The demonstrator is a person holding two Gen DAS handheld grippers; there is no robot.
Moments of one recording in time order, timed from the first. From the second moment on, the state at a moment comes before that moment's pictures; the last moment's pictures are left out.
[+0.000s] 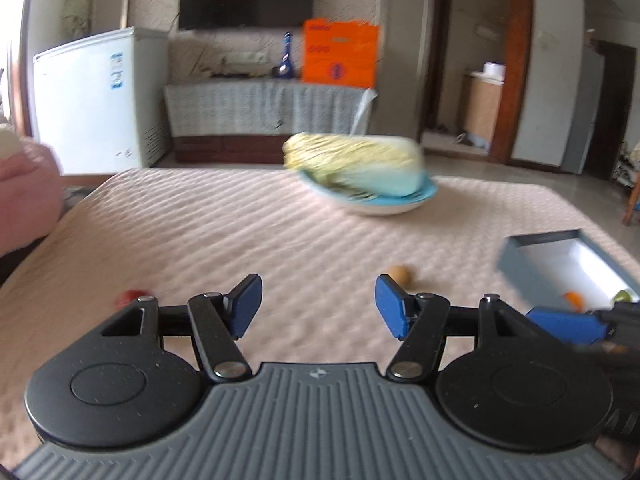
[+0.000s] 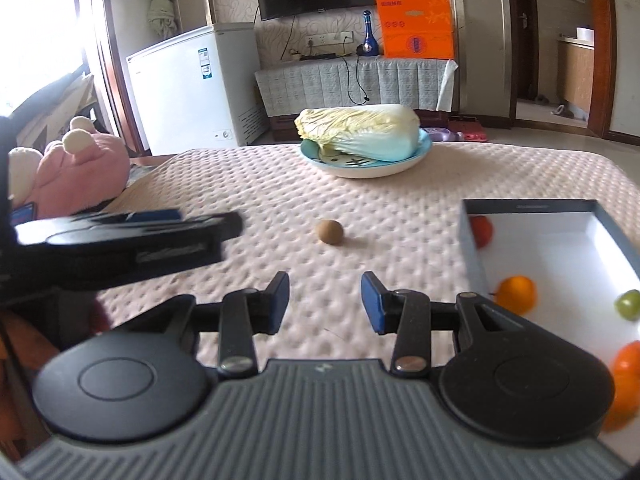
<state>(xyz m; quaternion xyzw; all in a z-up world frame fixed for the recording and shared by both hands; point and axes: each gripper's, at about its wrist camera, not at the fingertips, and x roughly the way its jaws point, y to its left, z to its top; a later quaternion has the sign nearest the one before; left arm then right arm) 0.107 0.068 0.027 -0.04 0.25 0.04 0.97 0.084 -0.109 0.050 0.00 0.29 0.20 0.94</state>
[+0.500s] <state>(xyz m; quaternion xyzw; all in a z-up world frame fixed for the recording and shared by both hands) 0.104 0.171 -0.004 -0.09 0.29 0.10 0.95 0.144 -0.067 0.017 0.00 0.30 0.17 0.94</state>
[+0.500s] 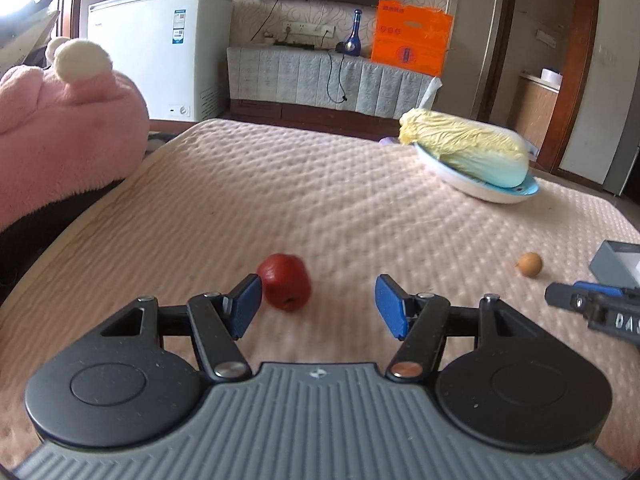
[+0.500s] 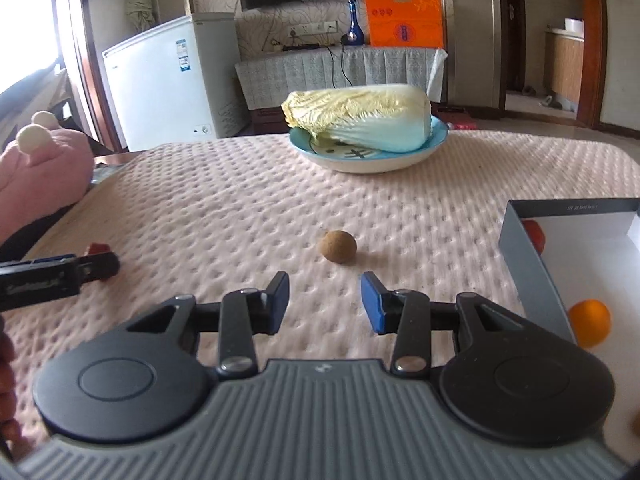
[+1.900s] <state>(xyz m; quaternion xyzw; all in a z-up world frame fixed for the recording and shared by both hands) 0.111 0.196 -0.011 -0.15 0.29 0.10 0.94 0.165 -0.048 0.015 -0.03 0.32 0.20 0.93</state>
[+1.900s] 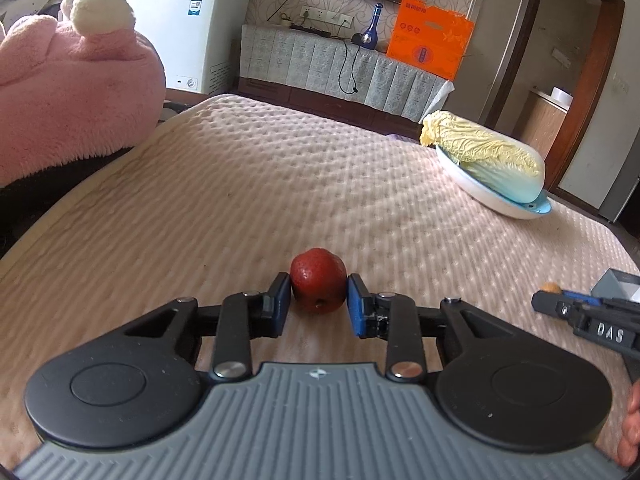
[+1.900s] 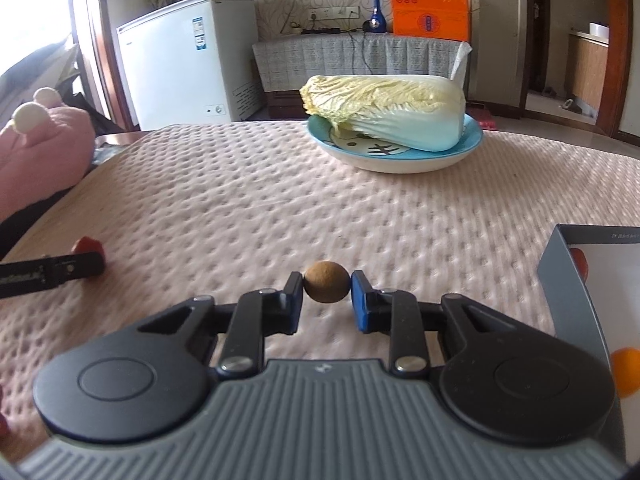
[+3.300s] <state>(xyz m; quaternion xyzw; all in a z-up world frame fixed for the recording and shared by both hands) 0.038 0.009 0.069 -0.09 0.24 -0.01 0.97 0.002 -0.153 0.093 0.00 0.25 0.19 0.95</state>
